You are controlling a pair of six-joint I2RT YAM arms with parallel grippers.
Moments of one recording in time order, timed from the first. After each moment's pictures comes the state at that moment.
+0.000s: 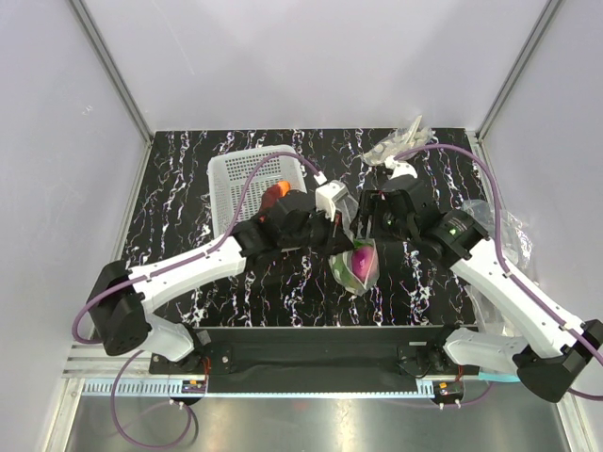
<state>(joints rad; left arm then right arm) -0.95 1.42 1.12 -0.13 0.25 -0.44 0.70 1.13 1.26 -0.83 0.20 0.59</state>
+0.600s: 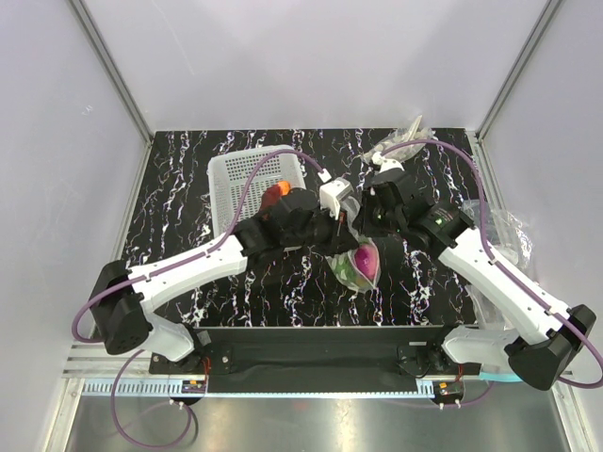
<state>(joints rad) -0.97 1.43 1.17 -0.16 0.24 -0.44 0.70 1.21 1.28 -0.79 0.13 0.56</state>
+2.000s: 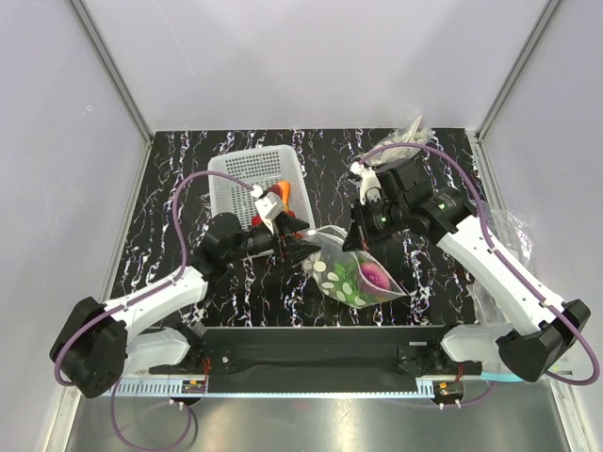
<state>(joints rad) -0.65 1.12 0.56 0.55 0.55 -0.28 0.62 1.27 1.39 -0.99 -0.40 0.31</state>
